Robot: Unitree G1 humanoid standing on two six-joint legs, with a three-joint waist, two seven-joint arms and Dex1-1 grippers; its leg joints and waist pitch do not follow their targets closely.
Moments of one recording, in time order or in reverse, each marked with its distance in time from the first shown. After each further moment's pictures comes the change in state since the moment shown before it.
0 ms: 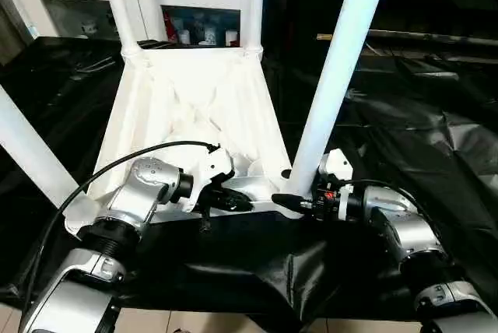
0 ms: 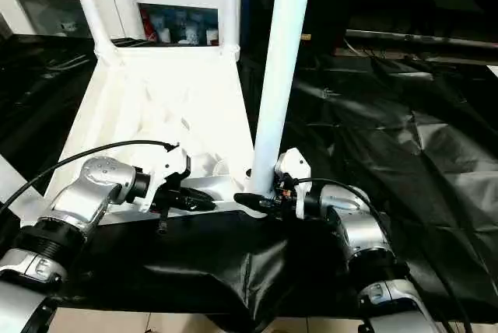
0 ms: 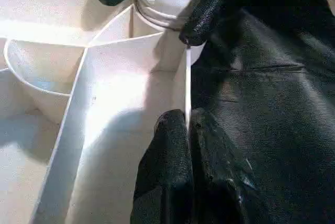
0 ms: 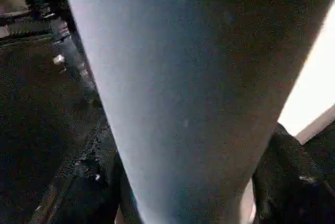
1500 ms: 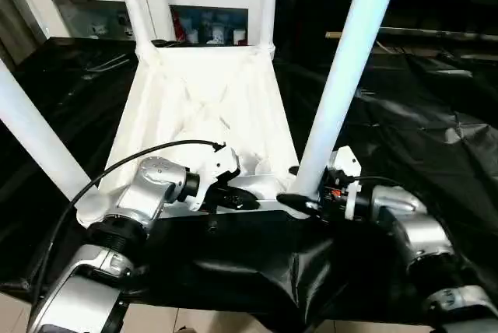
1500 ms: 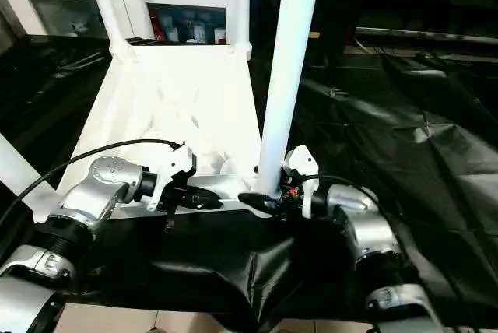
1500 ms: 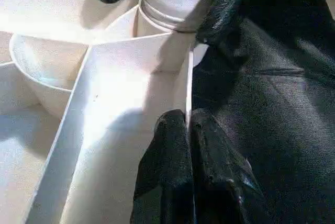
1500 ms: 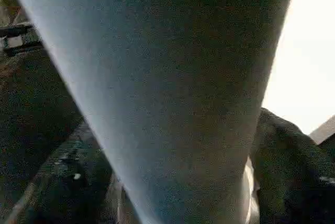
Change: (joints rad) left arm -0.006 0.007 -0.002 0.021 -0.037 -0.007 -0.084; right arm 0.015 -0.093 0.033 -0.107 0.054 0.124 0.150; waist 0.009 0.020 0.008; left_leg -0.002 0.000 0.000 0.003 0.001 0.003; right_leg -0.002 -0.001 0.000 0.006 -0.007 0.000
